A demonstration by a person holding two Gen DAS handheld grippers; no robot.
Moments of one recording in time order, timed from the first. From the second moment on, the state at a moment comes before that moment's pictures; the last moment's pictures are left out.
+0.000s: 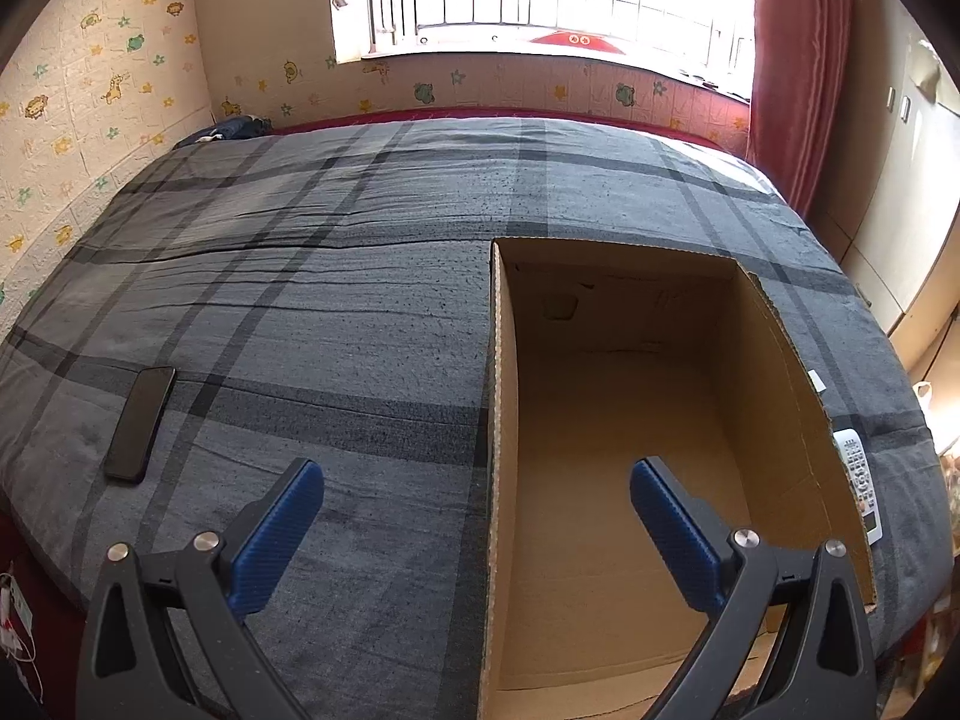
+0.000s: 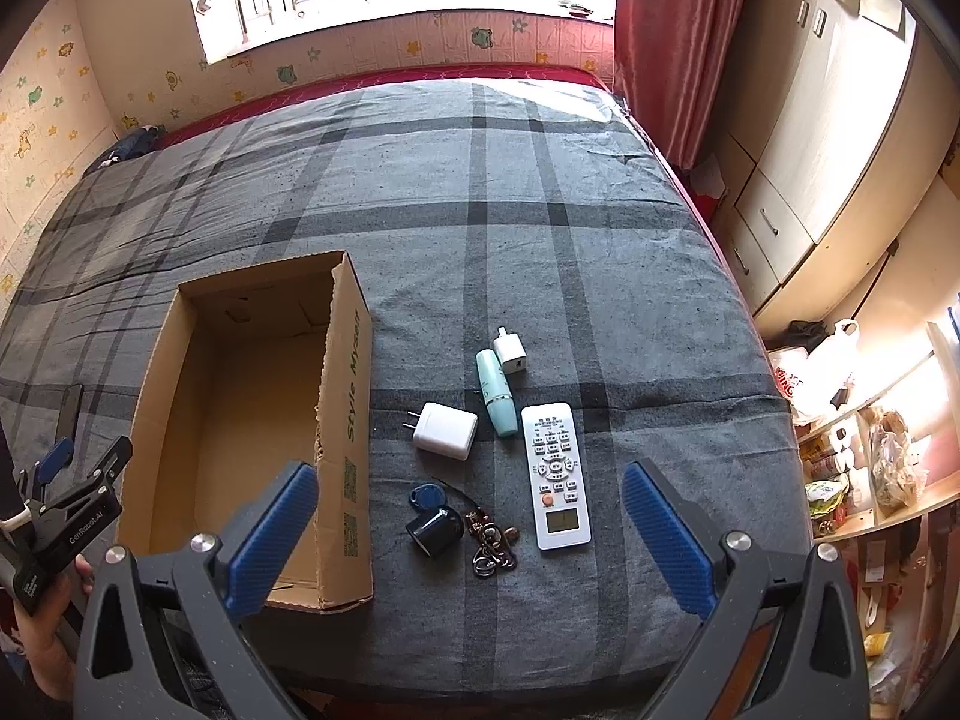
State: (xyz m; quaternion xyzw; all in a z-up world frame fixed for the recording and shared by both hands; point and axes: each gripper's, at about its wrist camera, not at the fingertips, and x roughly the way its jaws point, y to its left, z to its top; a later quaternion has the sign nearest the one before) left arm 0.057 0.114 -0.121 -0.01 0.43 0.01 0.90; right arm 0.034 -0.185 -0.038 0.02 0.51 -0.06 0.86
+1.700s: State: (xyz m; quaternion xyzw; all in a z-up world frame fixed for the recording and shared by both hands) left arm 0.065 0.111 -0.165 -0.02 0.46 -0.03 0.89; right arm 0.071 -0.253 -0.181 -0.01 0.54 -0.07 0.84
